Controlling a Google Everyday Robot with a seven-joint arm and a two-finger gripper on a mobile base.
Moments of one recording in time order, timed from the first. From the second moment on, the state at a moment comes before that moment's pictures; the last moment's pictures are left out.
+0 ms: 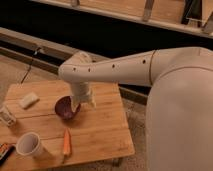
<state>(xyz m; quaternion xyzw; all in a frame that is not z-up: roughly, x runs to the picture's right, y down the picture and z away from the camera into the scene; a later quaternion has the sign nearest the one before) -0.104 0.098 0.704 -0.26 0.23 0.64 0.68</state>
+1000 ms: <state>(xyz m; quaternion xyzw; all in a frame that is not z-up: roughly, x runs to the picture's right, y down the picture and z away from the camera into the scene) -0.210 0.115 0.654 -0.28 0.18 0.48 0.81</state>
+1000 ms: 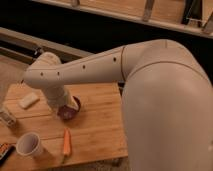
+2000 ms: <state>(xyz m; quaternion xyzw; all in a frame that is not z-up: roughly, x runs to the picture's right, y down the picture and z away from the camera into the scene) -0.298 0.183 0.622 -0.33 0.13 0.30 0.88</state>
